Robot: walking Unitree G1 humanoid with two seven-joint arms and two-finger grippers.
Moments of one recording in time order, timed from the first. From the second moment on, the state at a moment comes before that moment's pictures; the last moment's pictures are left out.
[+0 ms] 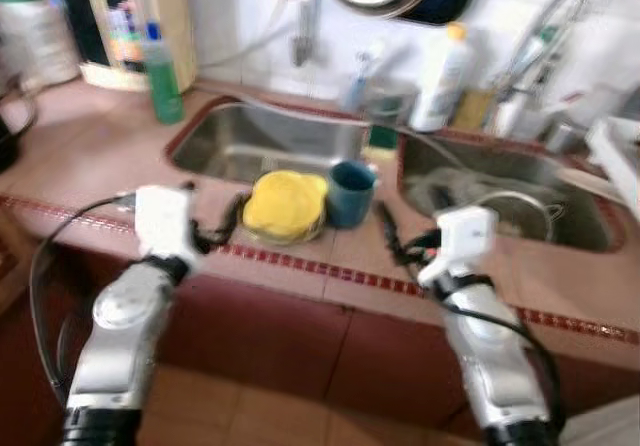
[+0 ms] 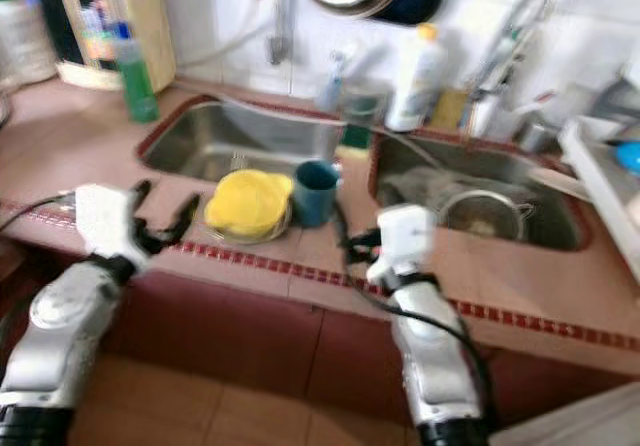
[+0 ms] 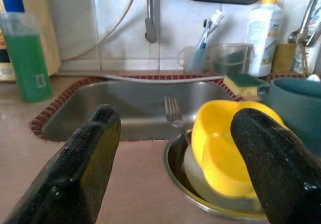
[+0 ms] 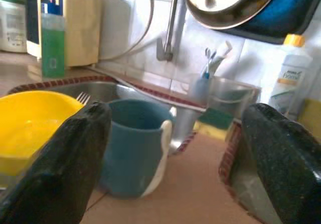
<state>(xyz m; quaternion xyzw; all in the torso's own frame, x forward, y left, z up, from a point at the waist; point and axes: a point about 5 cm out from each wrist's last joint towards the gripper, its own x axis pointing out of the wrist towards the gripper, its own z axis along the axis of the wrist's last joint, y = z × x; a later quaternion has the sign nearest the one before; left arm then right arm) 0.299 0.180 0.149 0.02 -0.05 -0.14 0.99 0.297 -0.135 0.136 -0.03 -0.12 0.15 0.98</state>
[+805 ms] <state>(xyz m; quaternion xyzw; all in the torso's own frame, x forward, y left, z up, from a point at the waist) 0.303 0.156 0.145 0.01 0.00 -0.19 0.98 0.291 -0.139 0.127 -0.03 -0.10 0.14 0.98</state>
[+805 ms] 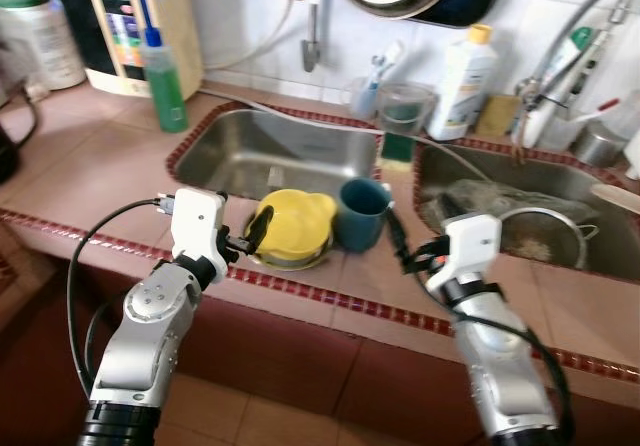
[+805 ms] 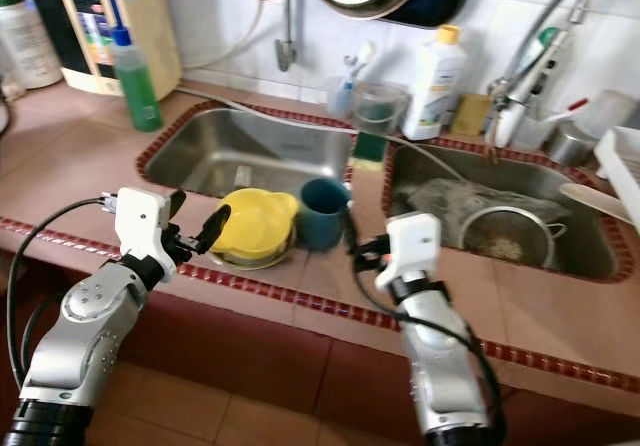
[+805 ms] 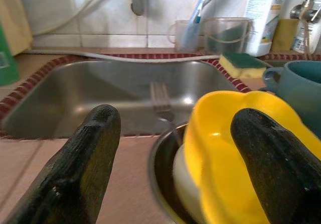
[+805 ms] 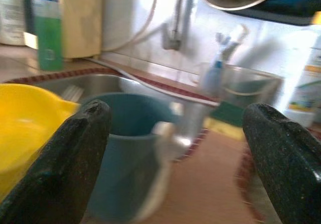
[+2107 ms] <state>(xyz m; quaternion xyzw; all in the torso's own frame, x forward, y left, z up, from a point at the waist) 0.320 0.143 0.150 0.03 0.06 -0.23 0.97 0.274 -0.136 0.125 0.01 -0.10 0.10 0.99</state>
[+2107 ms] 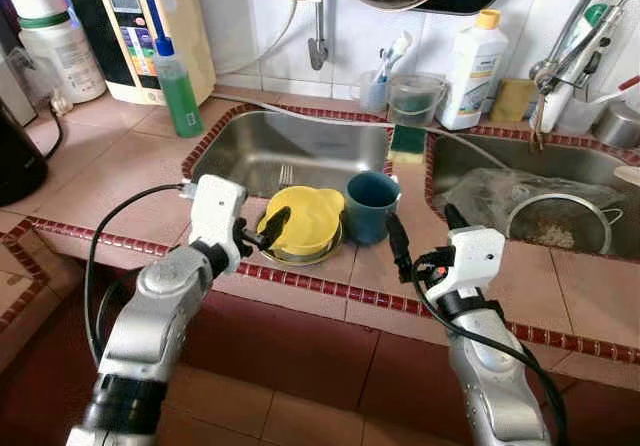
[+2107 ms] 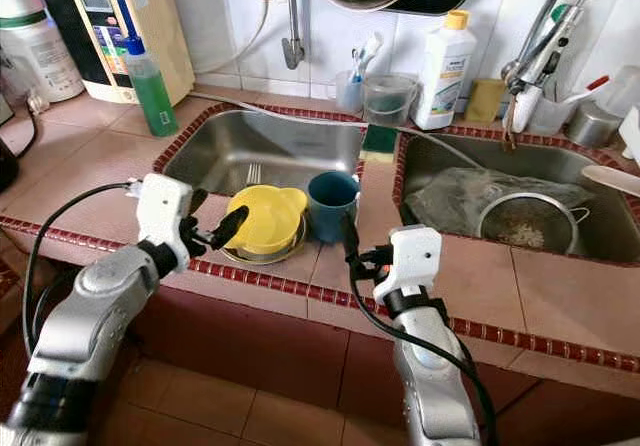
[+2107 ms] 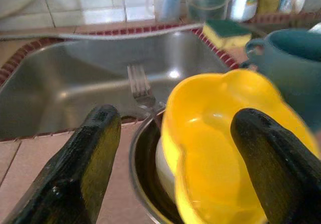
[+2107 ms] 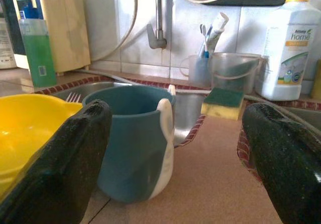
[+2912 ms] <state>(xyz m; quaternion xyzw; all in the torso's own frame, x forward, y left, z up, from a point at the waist) 0.358 0.146 0.180 0.07 0.12 -0.23 0.96 0.245 -0.117 0.115 -0.02 -0.04 0.22 0.97</state>
